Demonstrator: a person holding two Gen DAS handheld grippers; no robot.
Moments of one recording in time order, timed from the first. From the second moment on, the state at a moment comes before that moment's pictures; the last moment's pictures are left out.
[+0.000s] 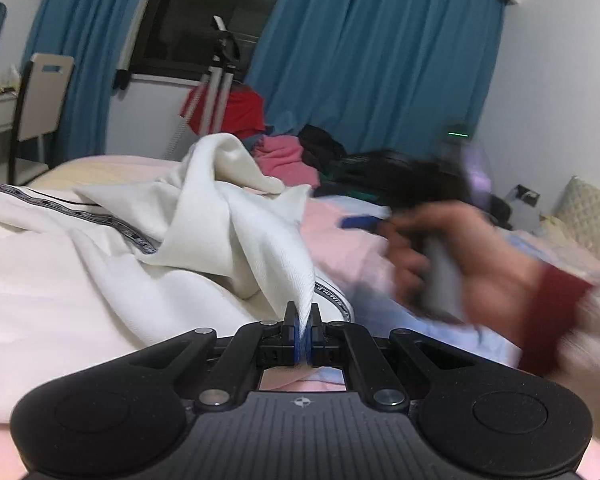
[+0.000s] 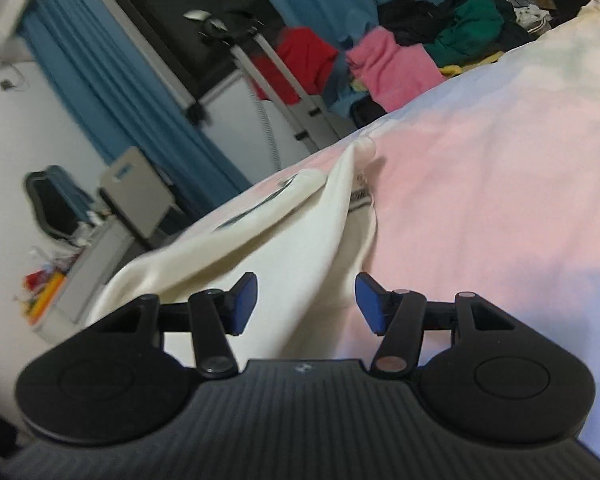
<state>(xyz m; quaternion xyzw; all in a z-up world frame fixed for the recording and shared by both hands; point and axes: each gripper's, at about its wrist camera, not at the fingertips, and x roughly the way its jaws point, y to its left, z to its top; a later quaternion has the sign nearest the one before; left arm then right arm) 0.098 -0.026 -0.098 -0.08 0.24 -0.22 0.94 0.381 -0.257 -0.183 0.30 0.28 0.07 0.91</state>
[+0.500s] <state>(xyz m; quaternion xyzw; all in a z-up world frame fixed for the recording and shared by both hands) 0.140 -0.013 -0.140 -0.11 0.19 -0.32 0.92 0.544 -0.218 -0.209 0.20 0.31 0.00 0.93</state>
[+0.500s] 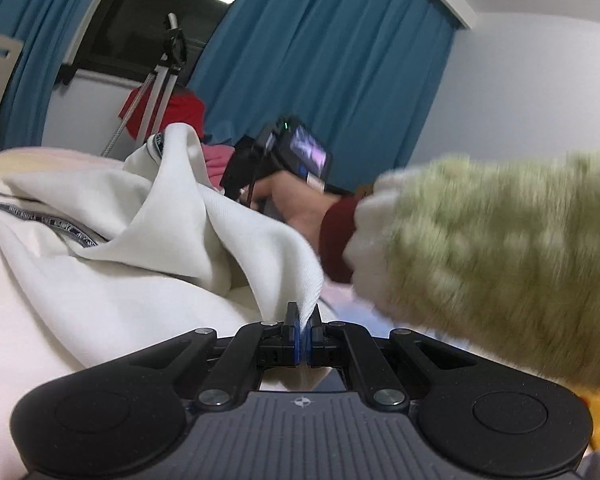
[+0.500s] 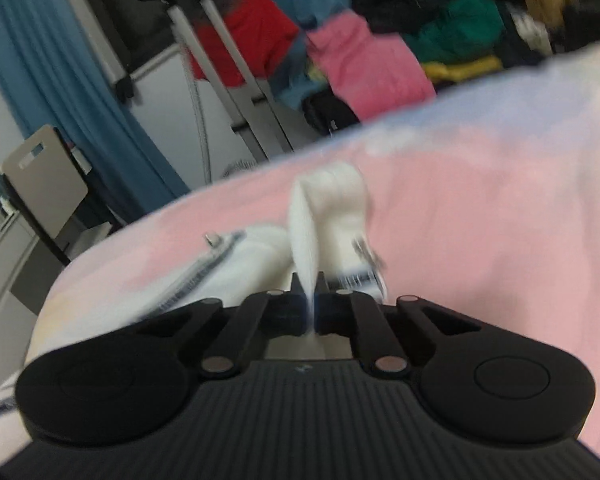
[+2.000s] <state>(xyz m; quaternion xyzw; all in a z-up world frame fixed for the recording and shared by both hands) 0.099 -0.040 -0.146 -0.04 0.22 -0.24 0.94 0.178 -0.464 -0.299 0.63 0.19 -0.19 0.73</state>
